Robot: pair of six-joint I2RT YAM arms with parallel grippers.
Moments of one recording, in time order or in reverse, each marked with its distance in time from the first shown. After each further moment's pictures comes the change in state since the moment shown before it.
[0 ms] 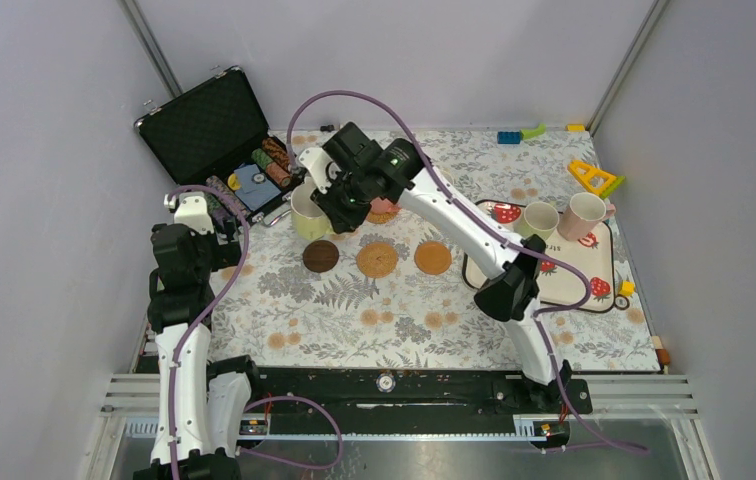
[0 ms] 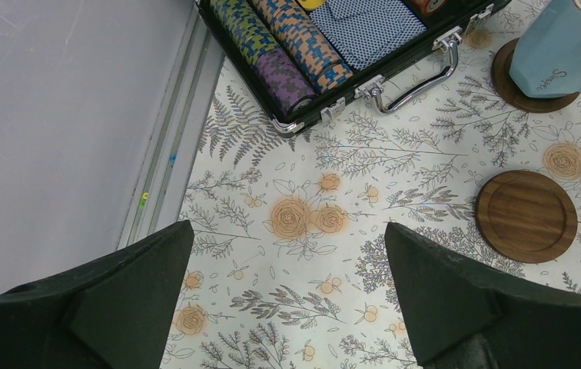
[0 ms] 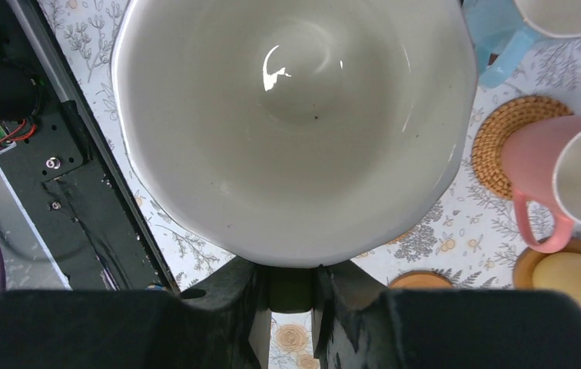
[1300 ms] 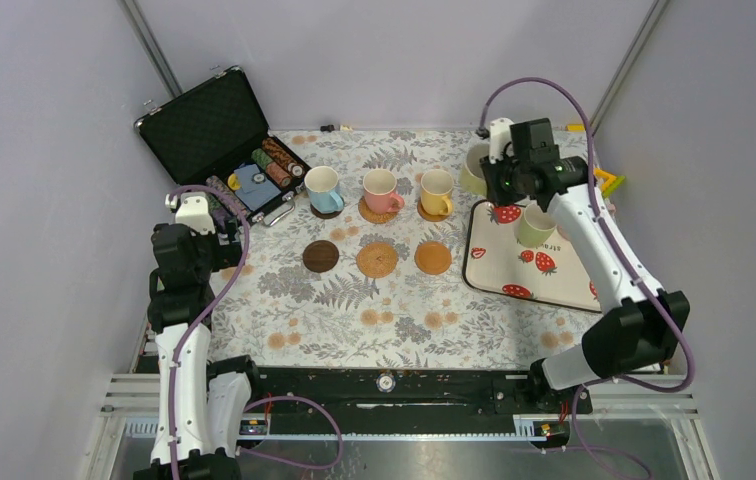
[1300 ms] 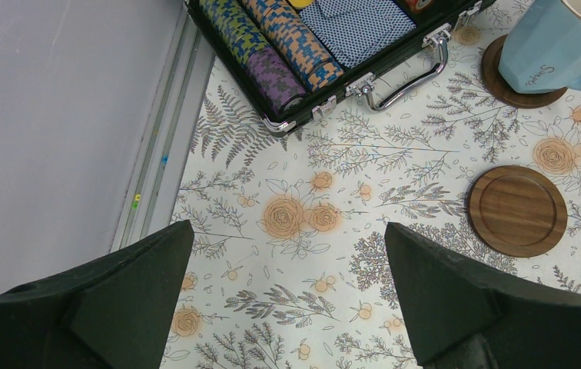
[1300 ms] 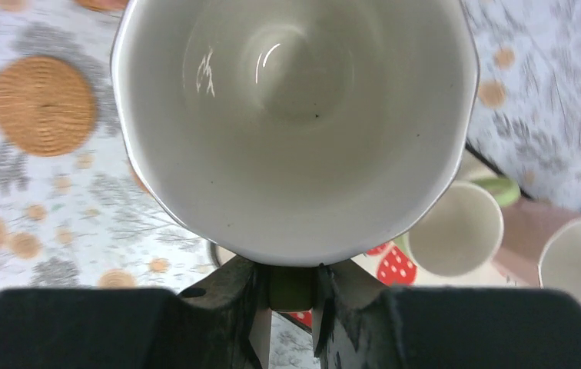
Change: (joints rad) left arm 0.000 0.000 0.000 -0.005 0.024 0.000; right arm -0.704 -0.652 -1.003 0.392 0.159 0.011
